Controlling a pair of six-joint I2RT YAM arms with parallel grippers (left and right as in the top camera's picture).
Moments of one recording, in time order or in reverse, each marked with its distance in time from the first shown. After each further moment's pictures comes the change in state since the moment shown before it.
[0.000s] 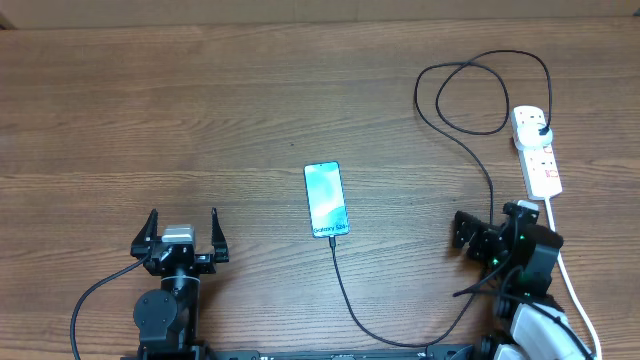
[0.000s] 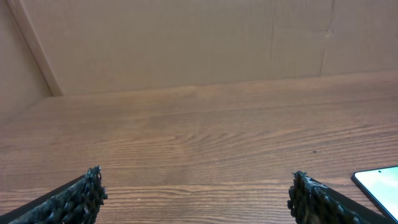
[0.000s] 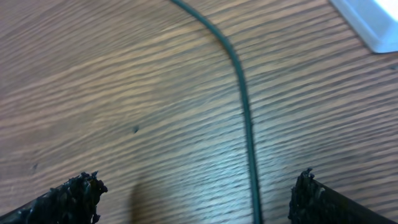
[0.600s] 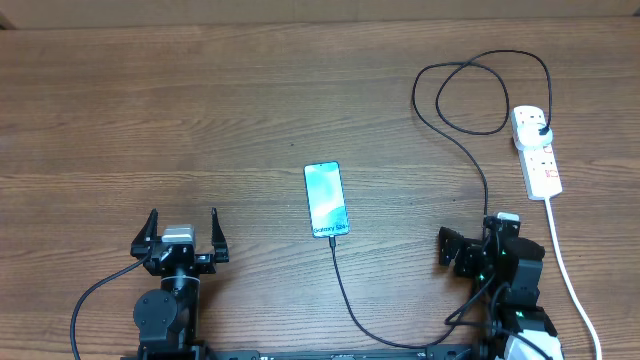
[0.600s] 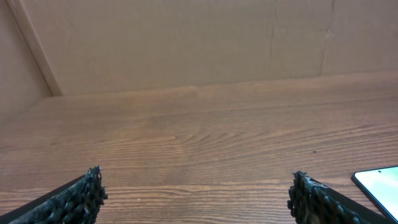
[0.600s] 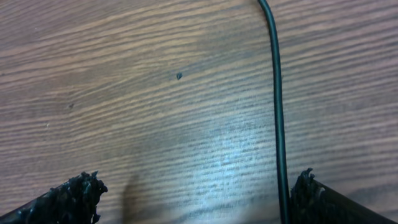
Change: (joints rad) left arm 0.000 0.000 0.000 0.000 0.000 0.000; right arm 0.142 -0.294 -0.048 -0.275 0.066 -0.003
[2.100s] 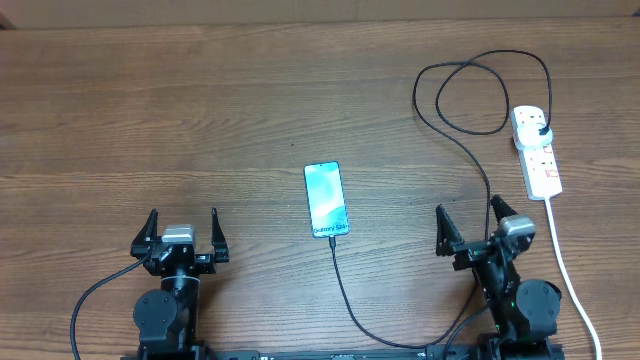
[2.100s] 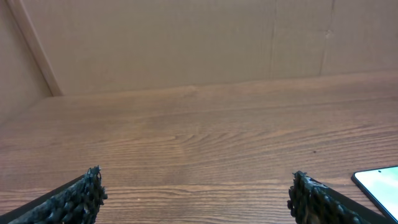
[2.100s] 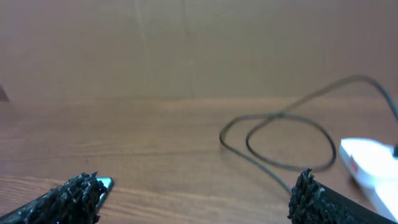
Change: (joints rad) left arm 0.000 0.000 0.000 0.000 0.000 0.000; right arm 0.185 -0.795 -0.009 -0.071 0.012 -0.044
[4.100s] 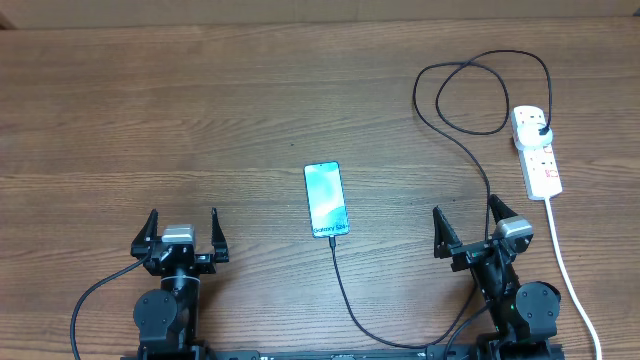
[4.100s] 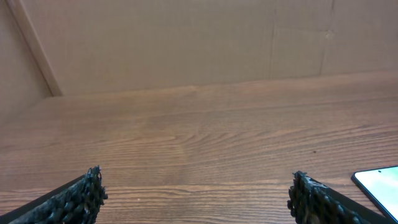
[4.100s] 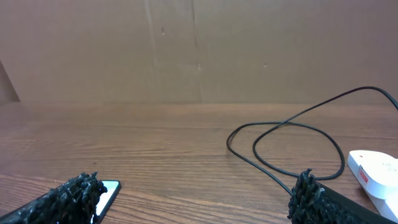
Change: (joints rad) left arm 0.000 0.000 0.000 0.000 0.000 0.000; right arm 0.025 -0.018 0.000 0.000 0.000 -0.003
